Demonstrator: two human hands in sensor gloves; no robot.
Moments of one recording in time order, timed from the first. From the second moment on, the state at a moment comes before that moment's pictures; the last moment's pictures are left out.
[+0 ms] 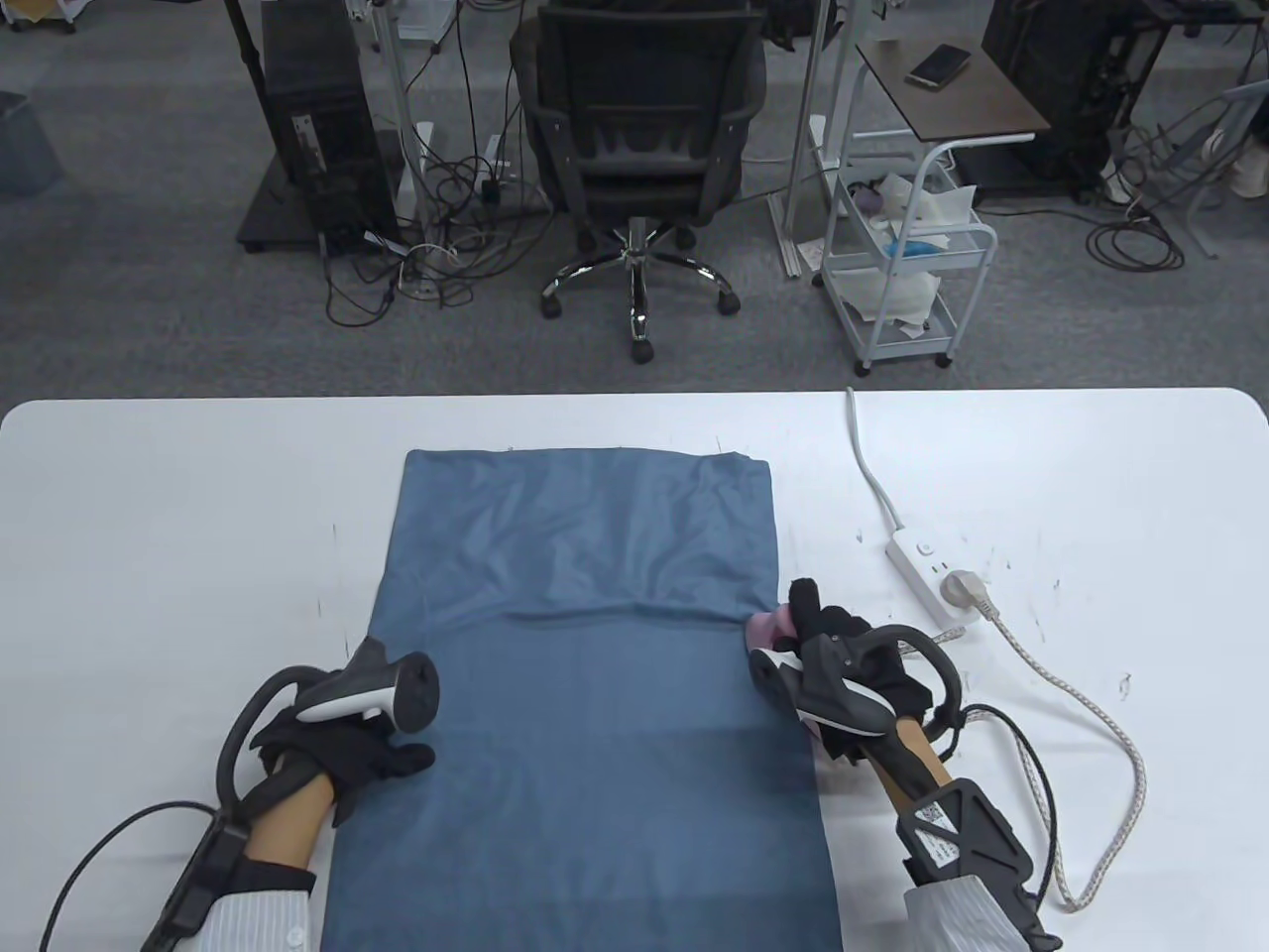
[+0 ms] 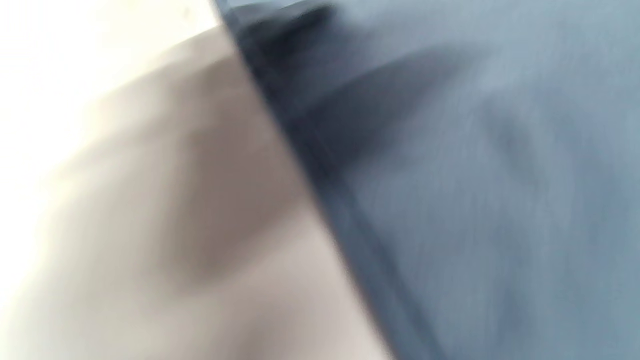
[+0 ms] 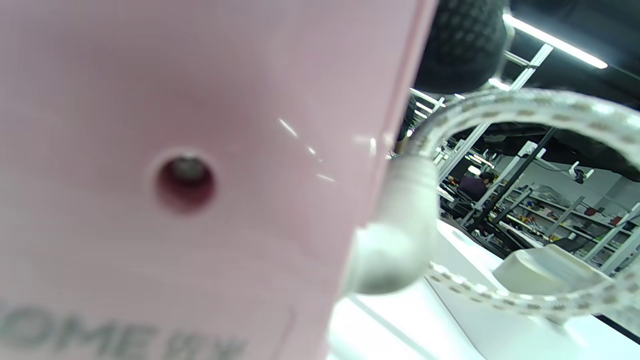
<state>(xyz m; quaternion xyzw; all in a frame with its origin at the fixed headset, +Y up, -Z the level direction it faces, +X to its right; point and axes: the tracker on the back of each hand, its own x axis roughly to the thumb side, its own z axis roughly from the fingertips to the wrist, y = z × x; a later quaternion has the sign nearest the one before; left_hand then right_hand) -0.253 -0.745 -0.356 -0.36 -0.12 -0.15 0.91 0.140 -0.728 -0.362 -0.15 0.07 -0.96 0.21</state>
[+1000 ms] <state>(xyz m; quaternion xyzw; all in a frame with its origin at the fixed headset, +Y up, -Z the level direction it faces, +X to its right) -0.109 -0.787 -0.252 -0.27 -0.43 -0.17 0.84 0.137 -0.673 -0.325 -0.18 0.17 -0.96 0.13</state>
